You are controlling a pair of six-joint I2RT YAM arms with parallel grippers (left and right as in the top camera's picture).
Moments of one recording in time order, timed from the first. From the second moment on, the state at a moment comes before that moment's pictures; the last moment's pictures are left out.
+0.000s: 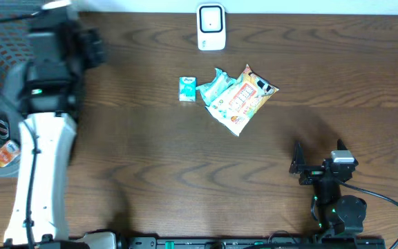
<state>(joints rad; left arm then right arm) 0.12 1.44 1.39 -0.55 -0.20 -0.11 0.01 0.01 0.01 -0.07 -0.02 0.03</state>
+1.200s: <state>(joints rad) 0.46 1.40 1.36 -0.74 -0.23 -0.16 0.01 0.01 0.01 -0.07 -0.02 0.03</state>
